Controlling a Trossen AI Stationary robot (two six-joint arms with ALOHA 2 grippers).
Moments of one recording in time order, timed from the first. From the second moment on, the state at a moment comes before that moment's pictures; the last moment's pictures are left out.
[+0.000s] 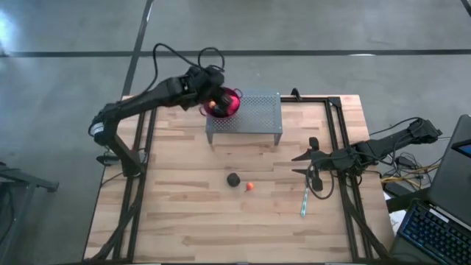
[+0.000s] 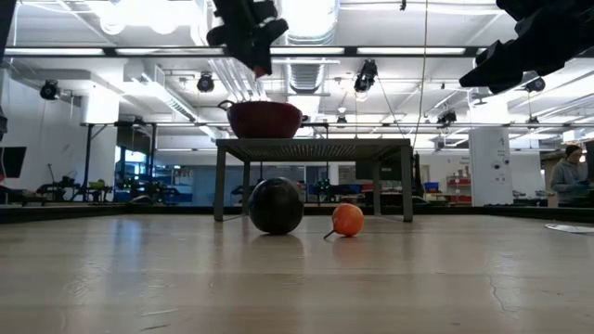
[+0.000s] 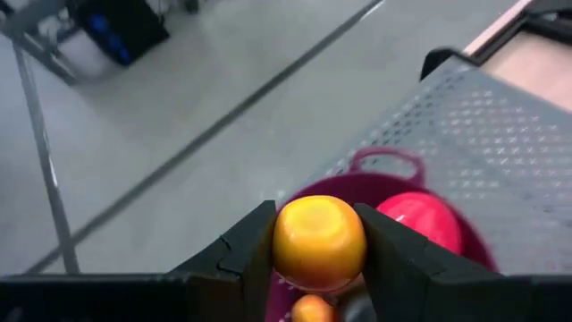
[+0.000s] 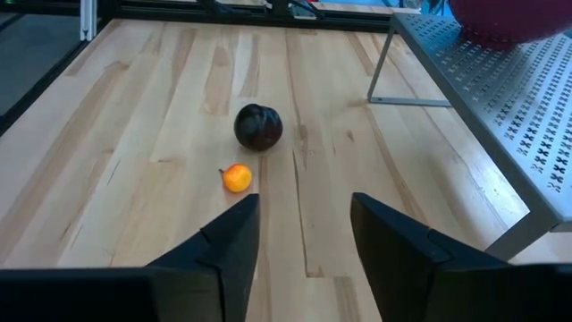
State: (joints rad) left arm 0.37 1.60 1.73 -0.85 -0.56 -0.18; right arm 0.35 0.61 0.41 -0.26 0.37 0.15
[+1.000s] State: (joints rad) left arm 0.41 1.60 1.53 -0.79 -0.48 -0.28; right arm 0.35 0.61 0.41 -0.26 0.37 0.15
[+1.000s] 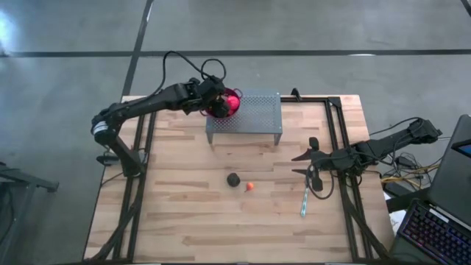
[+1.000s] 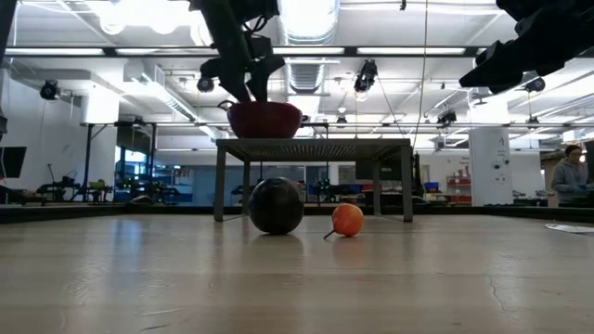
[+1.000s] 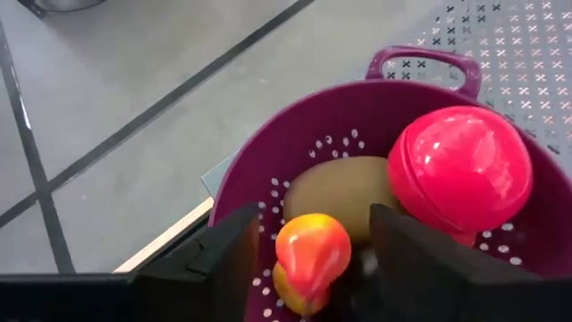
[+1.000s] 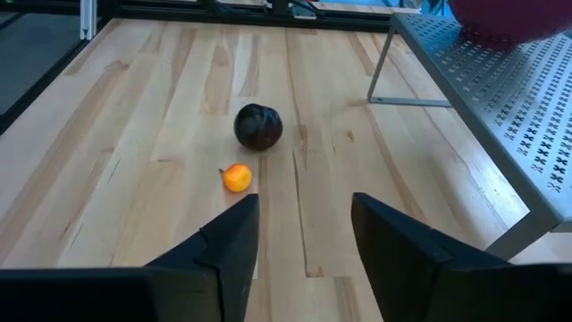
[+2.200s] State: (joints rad) left arm 0.28 1.53 1.58 -0.83 -0.49 -0.30; right arm 0.35 0.61 0.41 -0.26 0.37 0.15
